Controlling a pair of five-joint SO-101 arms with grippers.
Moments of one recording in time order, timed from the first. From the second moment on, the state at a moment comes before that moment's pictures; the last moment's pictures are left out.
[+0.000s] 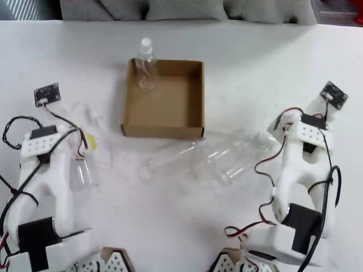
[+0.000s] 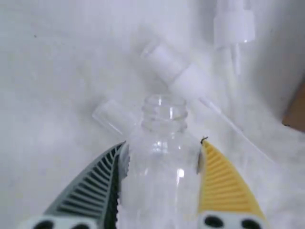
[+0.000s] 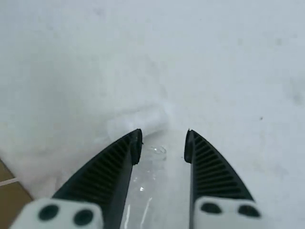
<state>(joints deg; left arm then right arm) -21.6 -11.4 43.6 50.9 8.2 16.0 -3.5 26.6 53.7 -21.6</state>
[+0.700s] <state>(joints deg) -21.6 -11.5 44.1 49.0 8.2 13.7 33.5 -12.0 72.0 -27.8</state>
